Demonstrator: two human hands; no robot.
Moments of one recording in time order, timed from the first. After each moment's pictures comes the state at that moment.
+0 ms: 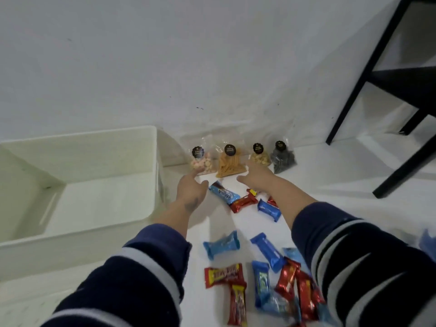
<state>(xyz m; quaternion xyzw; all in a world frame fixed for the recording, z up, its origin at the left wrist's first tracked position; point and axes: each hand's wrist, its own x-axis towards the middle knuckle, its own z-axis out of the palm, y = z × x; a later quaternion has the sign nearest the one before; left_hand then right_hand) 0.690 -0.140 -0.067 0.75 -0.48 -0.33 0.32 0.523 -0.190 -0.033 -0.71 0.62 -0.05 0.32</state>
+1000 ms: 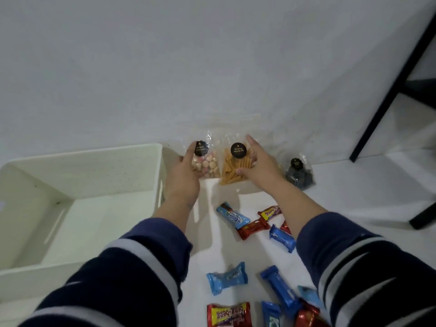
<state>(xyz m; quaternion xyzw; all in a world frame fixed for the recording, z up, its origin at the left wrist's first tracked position) 0.717 -0.192 -0.039 0.77 -0.53 -0.13 0.33 0.535 -0.242 -0.017 -0.68 0.57 -0.28 0.37</state>
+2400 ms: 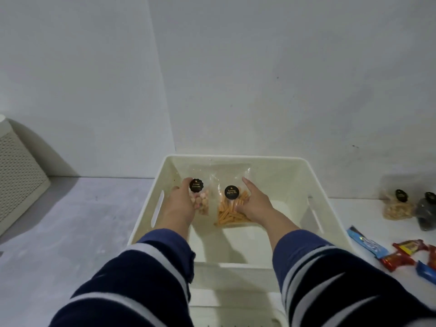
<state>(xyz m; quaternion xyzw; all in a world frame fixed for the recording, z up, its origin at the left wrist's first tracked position) 1.064 -0.063 -0.048 0.85 -0.45 -0.17 0.23 0.886 -0.146 -0.058 -0.68 0.55 -0.15 0.46</state>
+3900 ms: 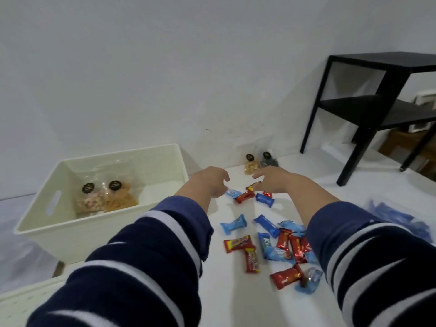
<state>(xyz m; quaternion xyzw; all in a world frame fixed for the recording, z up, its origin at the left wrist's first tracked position) 0.700 -0.036 0.055 0.63 -0.76 -0.15 -0.01 0.518 -0.031 0.076 -0.72 0.65 0.02 0.23</state>
